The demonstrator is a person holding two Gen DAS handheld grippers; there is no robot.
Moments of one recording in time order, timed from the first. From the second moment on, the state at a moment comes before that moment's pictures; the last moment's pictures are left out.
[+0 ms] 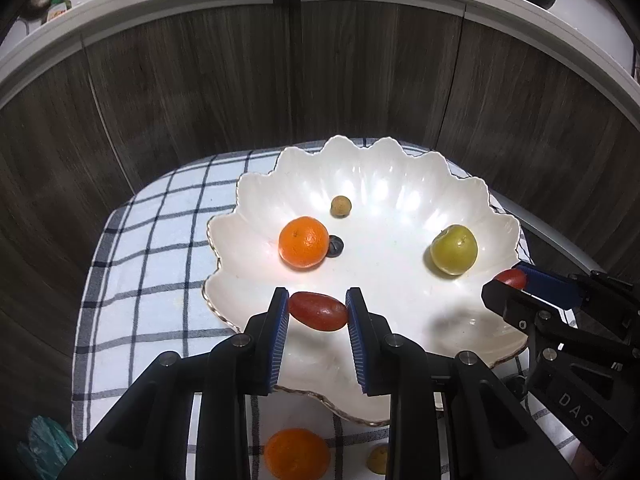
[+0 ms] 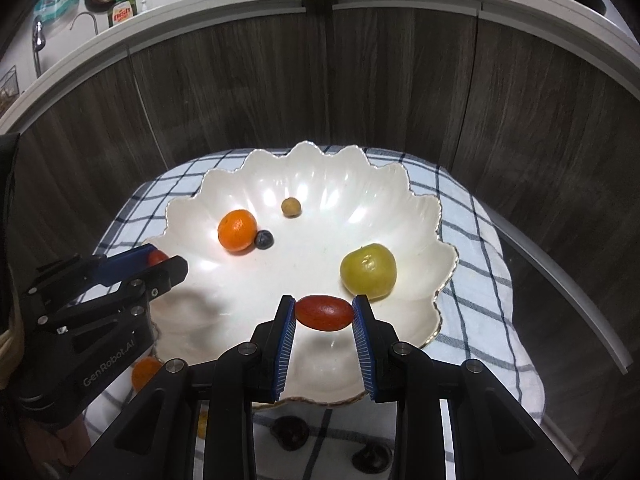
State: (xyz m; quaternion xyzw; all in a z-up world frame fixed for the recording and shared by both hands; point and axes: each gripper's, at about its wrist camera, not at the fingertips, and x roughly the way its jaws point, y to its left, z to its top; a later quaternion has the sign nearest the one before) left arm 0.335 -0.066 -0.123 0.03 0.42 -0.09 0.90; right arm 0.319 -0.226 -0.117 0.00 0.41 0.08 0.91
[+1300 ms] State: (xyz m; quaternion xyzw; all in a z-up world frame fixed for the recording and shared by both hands) left arm 0.280 -0.039 -0.098 0.04 0.39 -0.04 0.92; right arm 0.272 -0.247 -0.098 0.00 0.38 0.01 0.93
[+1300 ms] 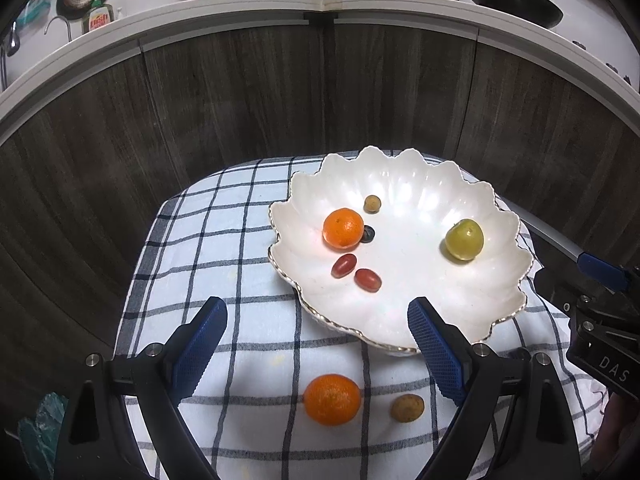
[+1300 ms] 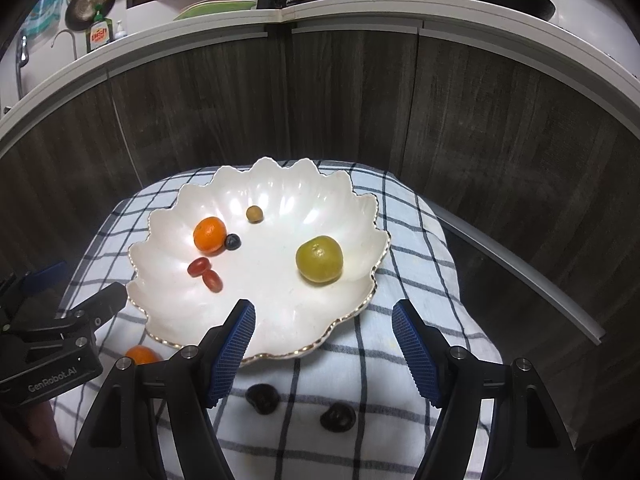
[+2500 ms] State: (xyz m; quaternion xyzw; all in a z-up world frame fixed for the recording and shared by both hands) left arm 0.232 -0.025 -0.131 0.05 0.39 -0.05 0.92; right arm 0.223 -0.221 -0.128 -0.02 0.38 0.06 0.92
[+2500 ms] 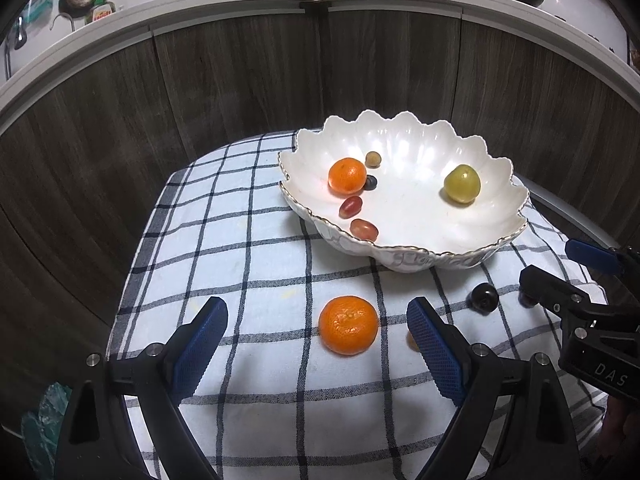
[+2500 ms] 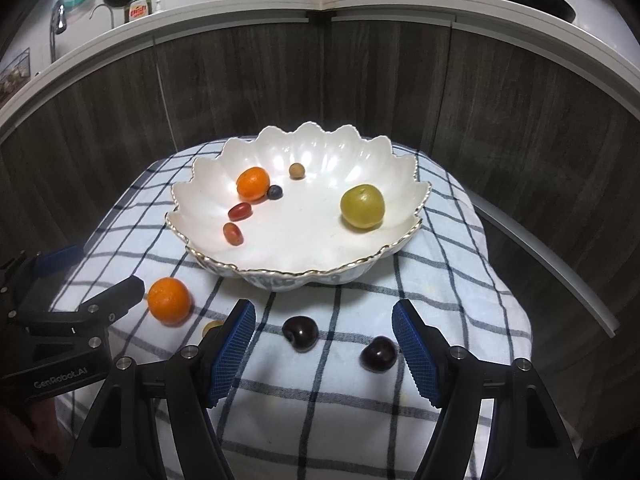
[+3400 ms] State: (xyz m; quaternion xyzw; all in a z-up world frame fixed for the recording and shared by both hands) left arm 0.253 -0.031 -0.178 0.05 0.43 -0.08 0.90; right arm 0.250 -0.211 -0.174 -0.03 0.42 0.08 0.90
